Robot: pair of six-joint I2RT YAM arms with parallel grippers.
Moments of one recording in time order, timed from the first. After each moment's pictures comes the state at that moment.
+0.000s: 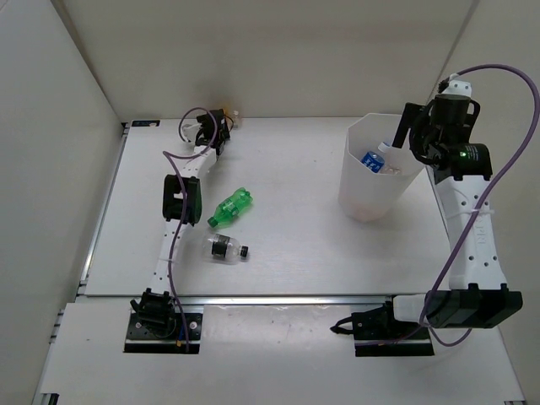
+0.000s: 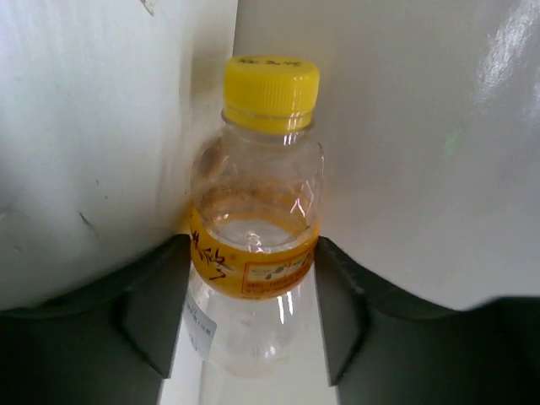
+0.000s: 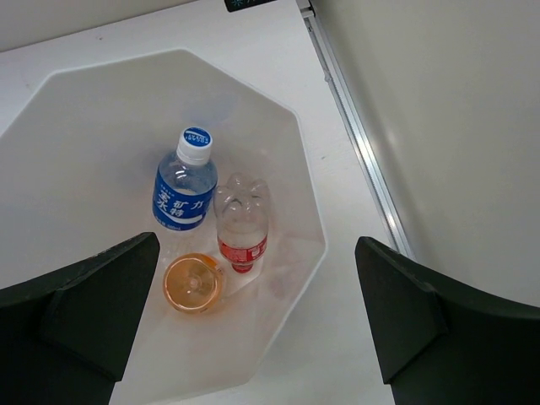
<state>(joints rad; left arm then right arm) -0.19 2.93 2.59 -0.07 -0.39 -1.81 -0.01 1.31 1.64 -0.83 0.28 0.12</state>
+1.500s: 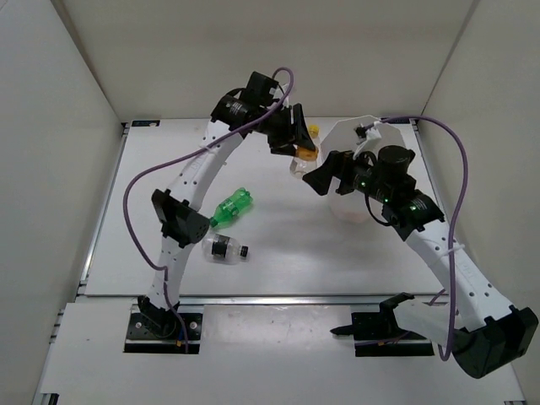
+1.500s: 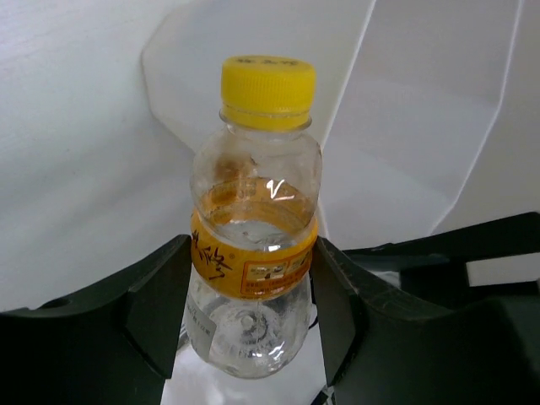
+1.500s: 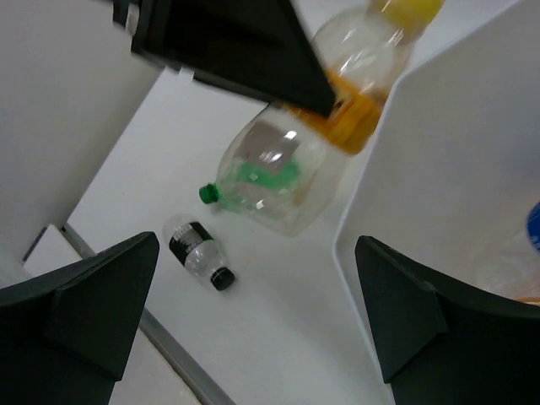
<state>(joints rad) -0.57 2.29 2.69 -1.16 0.50 -0.64 0.40 1.05 1.05 -0.27 -0.35 0.39</state>
